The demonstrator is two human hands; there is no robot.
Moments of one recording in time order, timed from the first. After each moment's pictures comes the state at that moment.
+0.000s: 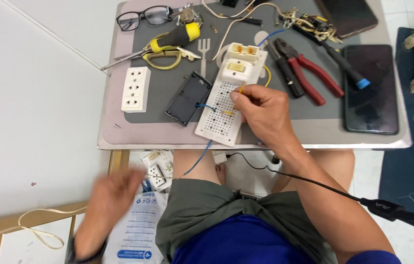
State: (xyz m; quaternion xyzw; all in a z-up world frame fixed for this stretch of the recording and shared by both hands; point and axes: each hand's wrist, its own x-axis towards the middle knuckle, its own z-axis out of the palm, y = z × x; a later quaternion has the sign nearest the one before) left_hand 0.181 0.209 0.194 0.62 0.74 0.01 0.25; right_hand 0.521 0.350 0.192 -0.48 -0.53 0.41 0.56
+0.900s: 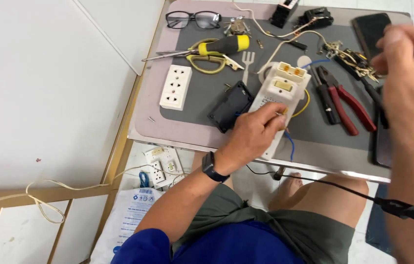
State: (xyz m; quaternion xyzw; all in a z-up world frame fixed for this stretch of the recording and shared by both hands) left_hand 0.373 0.342 0.211 0.72 0.43 0.43 0.34; right_hand 0.609 0.402 0.273 -0.51 -0.69 0.11 0.51
